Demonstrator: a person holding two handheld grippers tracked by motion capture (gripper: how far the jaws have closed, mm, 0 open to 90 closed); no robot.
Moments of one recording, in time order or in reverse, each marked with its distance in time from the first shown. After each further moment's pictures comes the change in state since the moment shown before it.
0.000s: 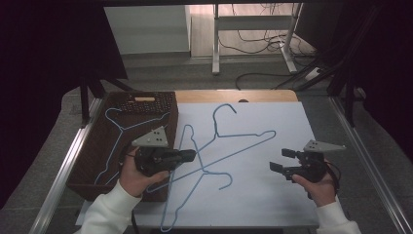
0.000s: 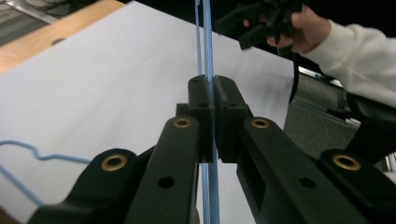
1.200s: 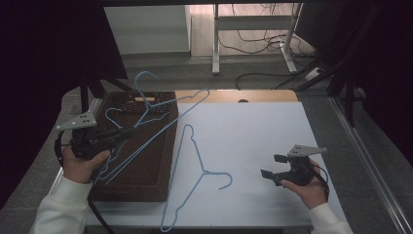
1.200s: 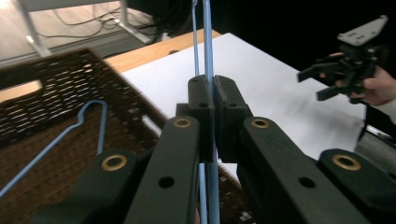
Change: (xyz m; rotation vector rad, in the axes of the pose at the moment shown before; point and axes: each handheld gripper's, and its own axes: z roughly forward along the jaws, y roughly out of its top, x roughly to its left) left arm 0.074 -0.045 -0.111 -0.132 0.263 -0.173; right arm 0.008 -0.013 0.027 0.133 -0.039 -0.064
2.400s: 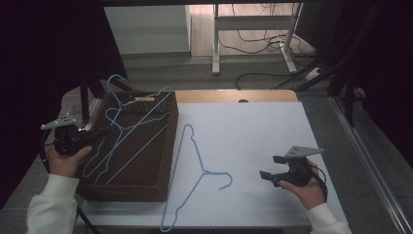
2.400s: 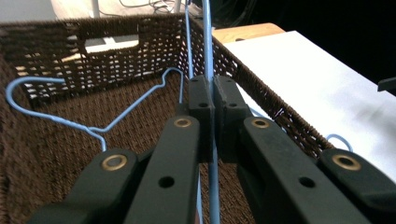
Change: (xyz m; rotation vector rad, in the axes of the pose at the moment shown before) left arm 0.074 -0.045 -0.012 0.018 0.150 -0.135; right arm 0.001 -0.002 0.005 0.020 -0.010 -0.010
